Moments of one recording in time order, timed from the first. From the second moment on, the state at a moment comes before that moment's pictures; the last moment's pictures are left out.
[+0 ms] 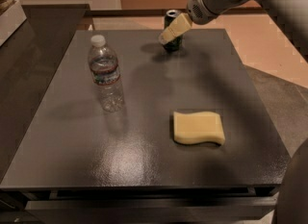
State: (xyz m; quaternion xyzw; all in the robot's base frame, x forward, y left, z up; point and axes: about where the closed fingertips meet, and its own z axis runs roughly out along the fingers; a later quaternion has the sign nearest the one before) arm 0.738 -0.103 0.929 -0.38 0.84 0.07 0.38
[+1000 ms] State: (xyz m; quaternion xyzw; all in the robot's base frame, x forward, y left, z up) arm 0.789 -0.084 0.904 -0.33 0.87 0.08 0.37
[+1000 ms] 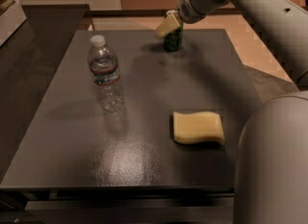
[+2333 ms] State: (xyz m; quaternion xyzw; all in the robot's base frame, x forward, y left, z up) arm 0.748 -0.078 0.925 -0.35 0.85 0.13 0.38
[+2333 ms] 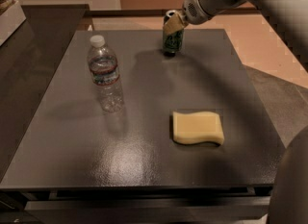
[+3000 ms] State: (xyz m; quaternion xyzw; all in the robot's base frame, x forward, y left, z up) arm 0.658 -0.036 0.942 -0.47 0.78 0.20 0.38
